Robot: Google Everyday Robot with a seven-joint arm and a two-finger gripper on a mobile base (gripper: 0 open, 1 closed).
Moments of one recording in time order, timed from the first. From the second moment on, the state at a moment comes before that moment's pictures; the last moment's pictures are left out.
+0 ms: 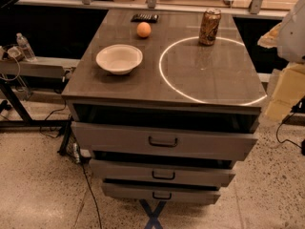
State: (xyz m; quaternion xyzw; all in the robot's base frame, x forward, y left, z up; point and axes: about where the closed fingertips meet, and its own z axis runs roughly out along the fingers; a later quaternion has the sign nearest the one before) arm 0.438 -0.217 0.976 -0.60 0.78 -0.03 0.16
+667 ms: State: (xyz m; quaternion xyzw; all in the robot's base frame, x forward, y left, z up) arm 0.469 -0.214 0.970 -0.61 0.77 -0.03 0.19
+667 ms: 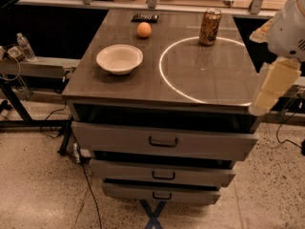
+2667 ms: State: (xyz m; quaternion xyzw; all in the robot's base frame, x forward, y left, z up) arm 0.700 -0.251 0.946 -0.47 0.79 -0.06 0.39
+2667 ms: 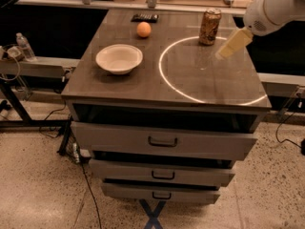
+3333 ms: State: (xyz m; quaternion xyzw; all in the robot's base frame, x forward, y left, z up) arm 0.783 -0.279 0.935 -0.34 0.81 -0.06 0.47
